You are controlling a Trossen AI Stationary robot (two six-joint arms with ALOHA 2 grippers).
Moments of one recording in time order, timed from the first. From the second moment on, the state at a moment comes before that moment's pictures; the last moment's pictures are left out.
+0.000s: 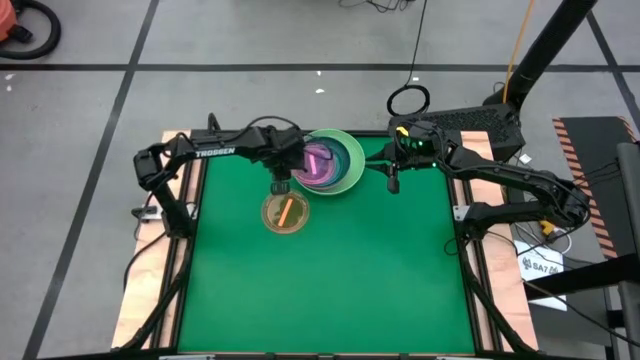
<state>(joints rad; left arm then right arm) 0.45 1.73 1.30 -0.84 -0.02 0.41 -0.58 1.12 0.71 -0.05 -0.39 -0.33</state>
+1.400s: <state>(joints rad) 0.32 1.43 0.92 -0.53 0.09 0.06 -0.48 1.12 0.71 -0.15 -0.39 0.17</state>
